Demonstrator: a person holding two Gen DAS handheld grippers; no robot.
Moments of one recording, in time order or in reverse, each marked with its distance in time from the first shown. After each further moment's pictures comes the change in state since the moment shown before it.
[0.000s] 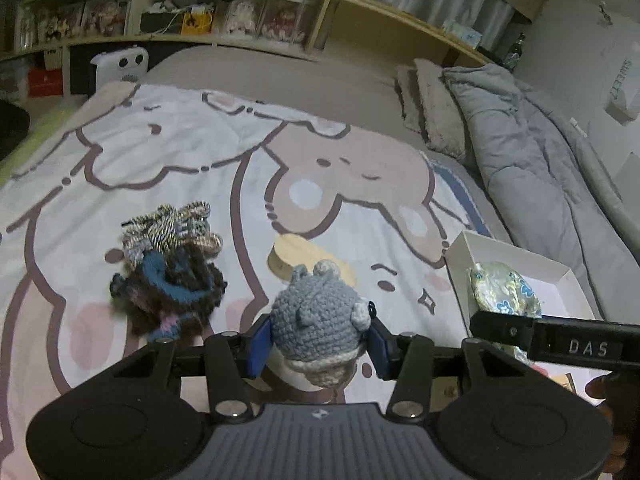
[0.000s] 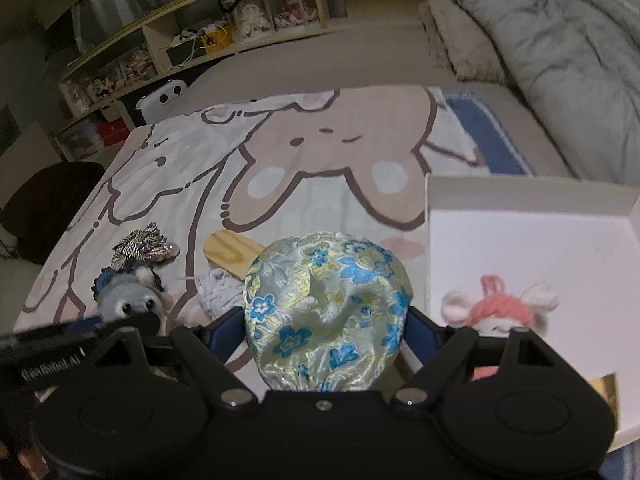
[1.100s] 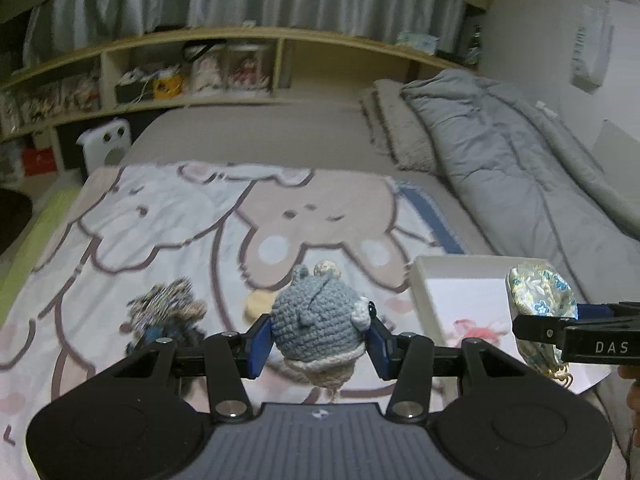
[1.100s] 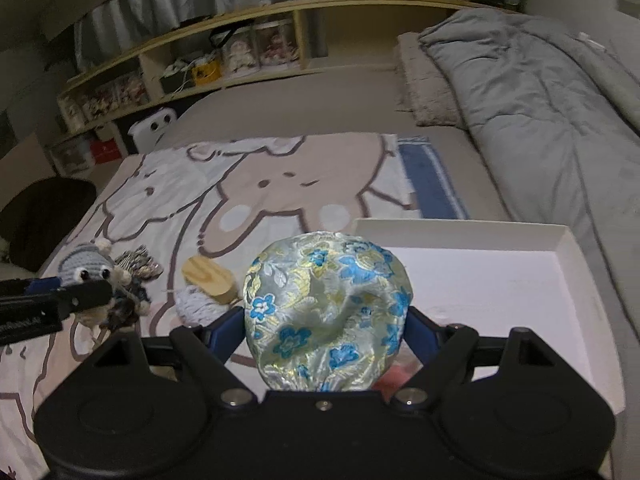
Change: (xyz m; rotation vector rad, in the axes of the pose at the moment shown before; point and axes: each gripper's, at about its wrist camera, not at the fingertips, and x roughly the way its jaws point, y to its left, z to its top) left arm -0.061 -0.078 0.026 0.178 -0.082 0.048; right arm -0.090 -0.057 0.003 0.003 -0.096 -0.064
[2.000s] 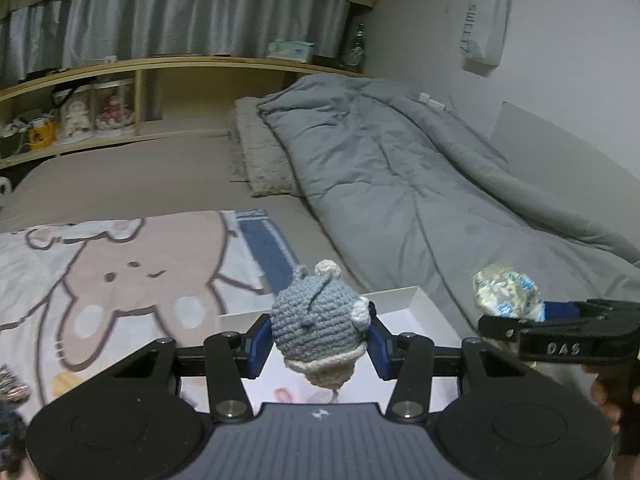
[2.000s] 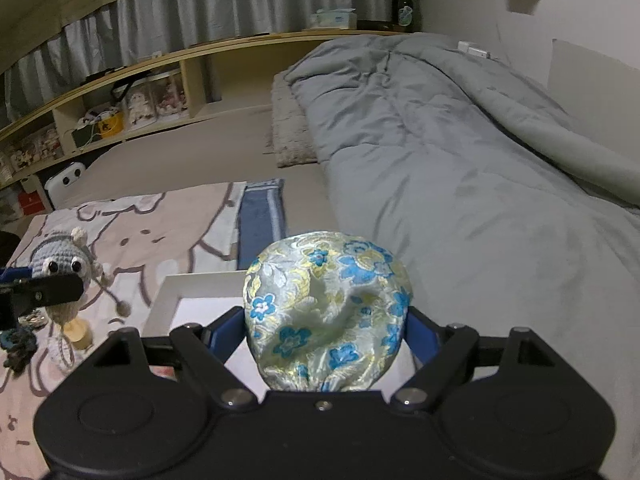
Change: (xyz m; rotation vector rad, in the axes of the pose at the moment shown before) left arm 0.061 -0.185 0.039 0.127 -0.047 -0.246; right arm -0.027 -0.183 0.014 0.073 -0.100 -0.191
